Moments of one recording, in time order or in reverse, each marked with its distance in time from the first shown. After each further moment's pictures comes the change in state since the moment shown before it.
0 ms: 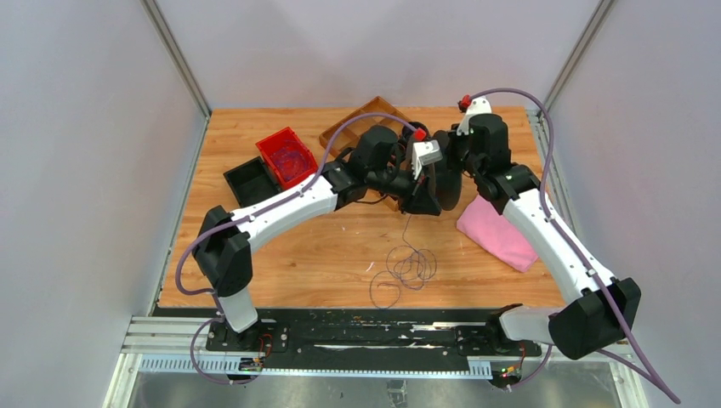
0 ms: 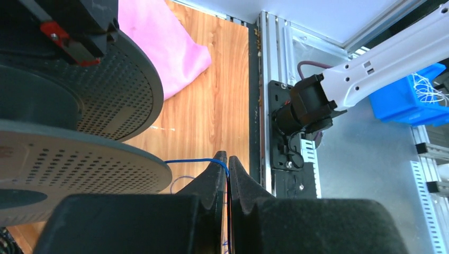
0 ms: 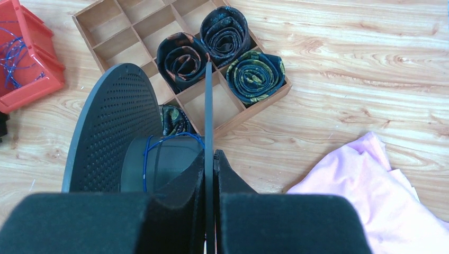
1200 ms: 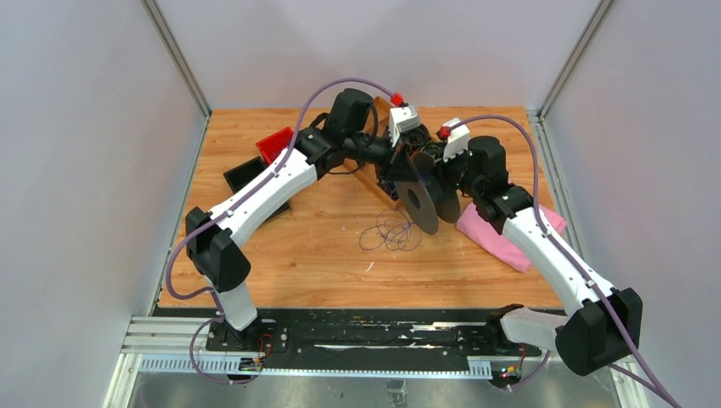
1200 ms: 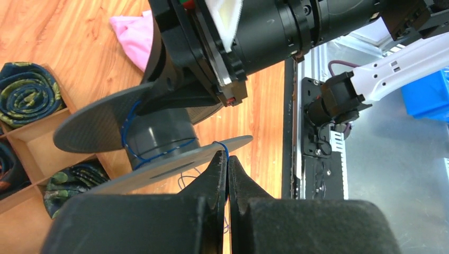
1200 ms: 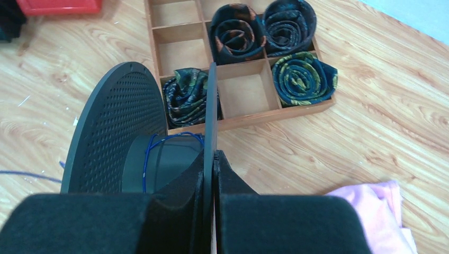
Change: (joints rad) left arm 0.152 0.010 0.276 -0.356 0.027 0.181; right arm 0.011 -0.090 -0.223 0.146 -0.235 -0.268
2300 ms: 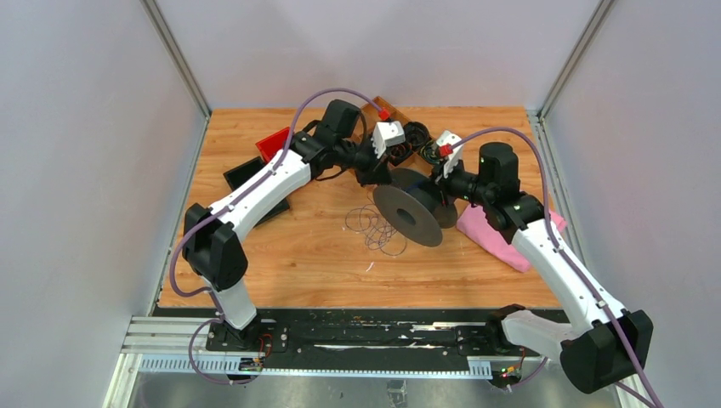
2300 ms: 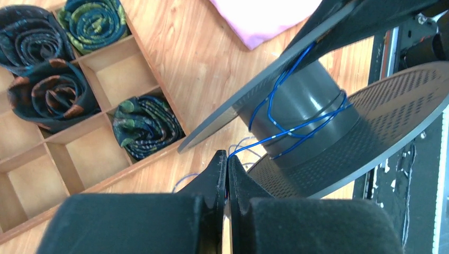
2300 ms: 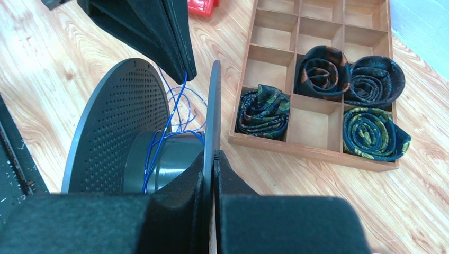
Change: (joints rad) left arm 0.087 -0.006 -0.120 -0.072 -0.176 0.264; right arm -0.023 -0.098 -0.043 -0.035 -0.435 -0.146
